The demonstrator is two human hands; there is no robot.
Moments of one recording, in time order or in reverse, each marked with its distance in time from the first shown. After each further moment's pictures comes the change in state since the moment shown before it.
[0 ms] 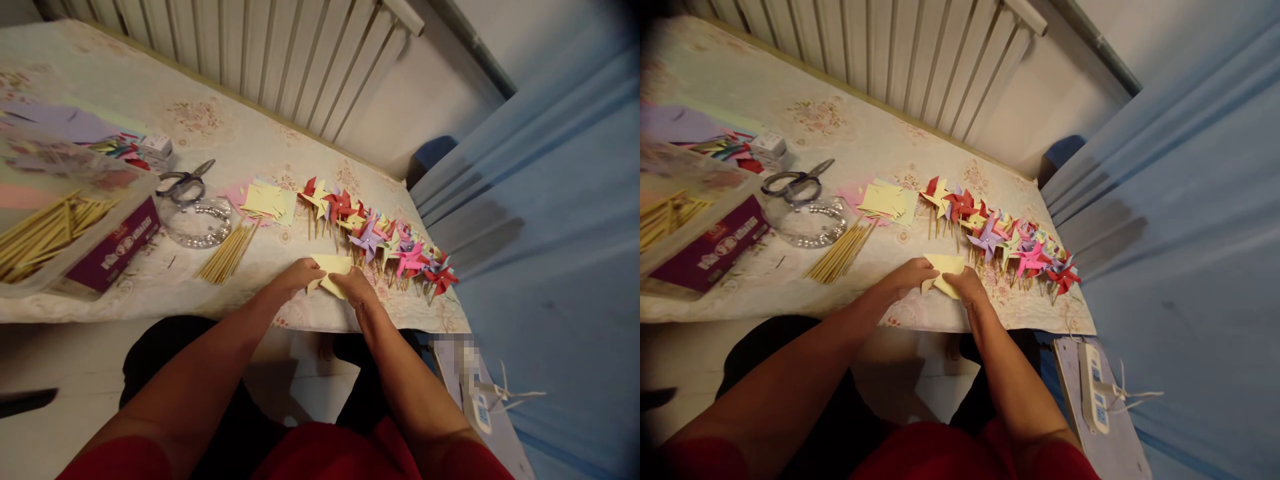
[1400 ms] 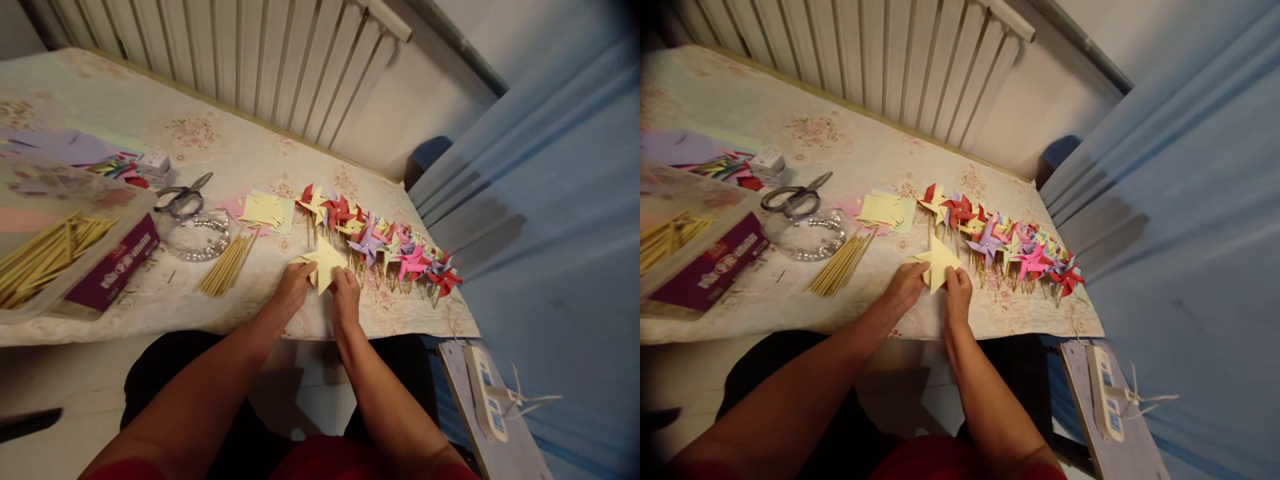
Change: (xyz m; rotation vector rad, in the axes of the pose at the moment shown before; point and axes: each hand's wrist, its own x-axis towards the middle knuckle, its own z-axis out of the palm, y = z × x) left_hand 0.005 0.005 0.017 -0.575 0.205 0.226; right_hand -0.016 0.008 0.054 0.235 0.381 -0.258
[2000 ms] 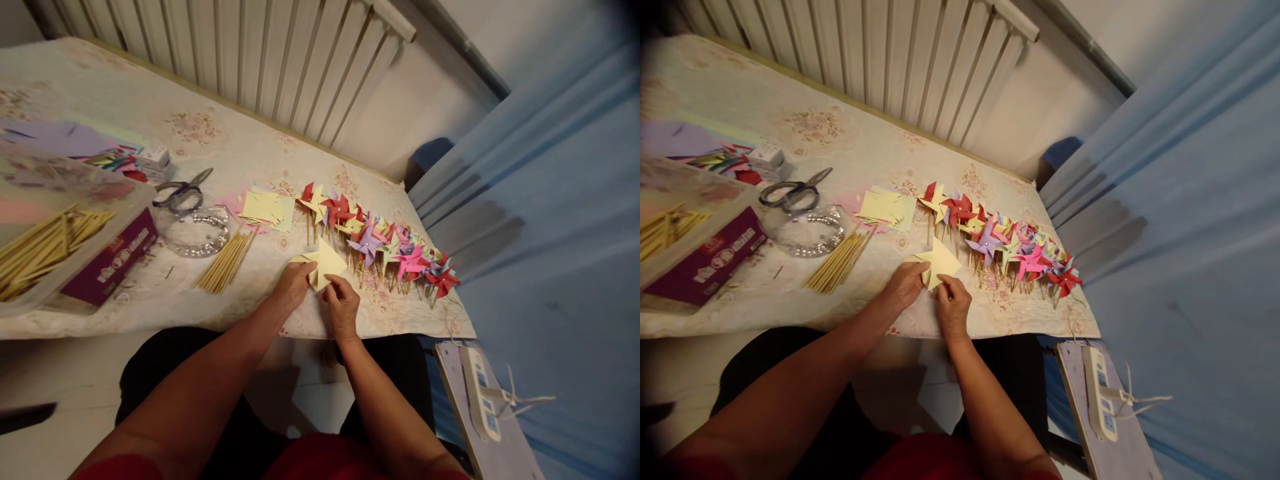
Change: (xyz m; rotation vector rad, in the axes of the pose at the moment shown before) left_hand 0.002 0.000 -0.004 -0.033 -0.058 -0.022; right_hand -0.016 0.008 -0.025 -0.446 -0.131 -0.368
